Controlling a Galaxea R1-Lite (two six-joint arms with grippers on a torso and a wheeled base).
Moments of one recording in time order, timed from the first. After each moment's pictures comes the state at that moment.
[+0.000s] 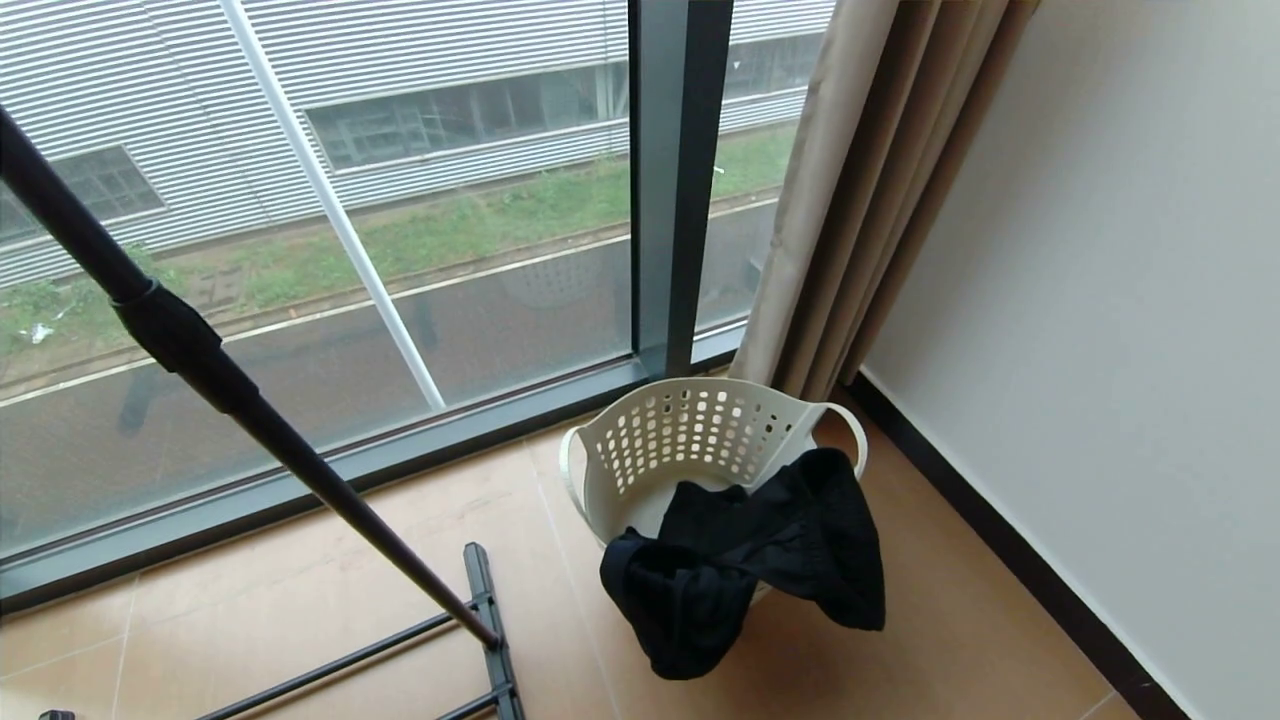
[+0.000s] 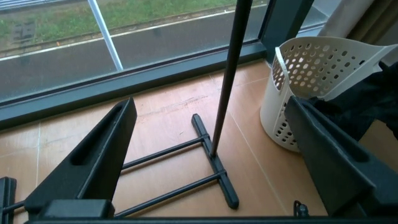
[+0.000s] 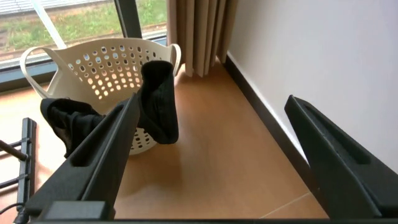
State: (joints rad) left arm 0.00 0.00 0.00 0.01 0.05 -0.01; right arm 0.01 0.00 0.00 -0.02 -0.02 0.01
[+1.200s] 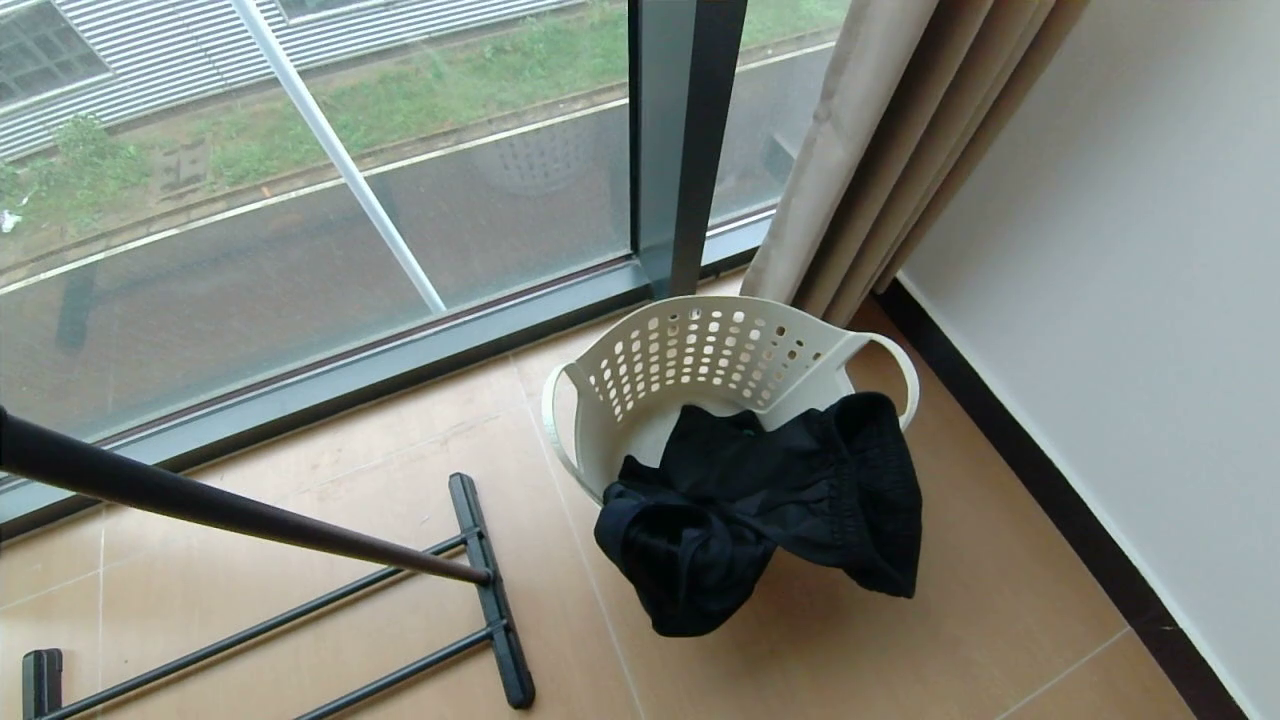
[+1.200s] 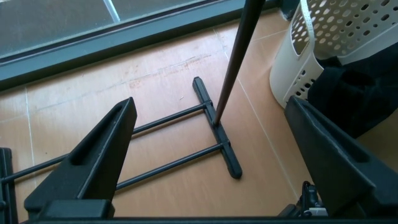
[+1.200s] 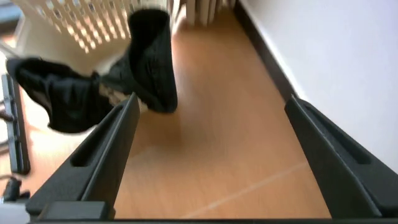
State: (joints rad) left arm 0.00 0.00 0.00 0.01 0.05 -0.01; right arm 0.01 0.03 0.00 0.00 -0.03 0.00
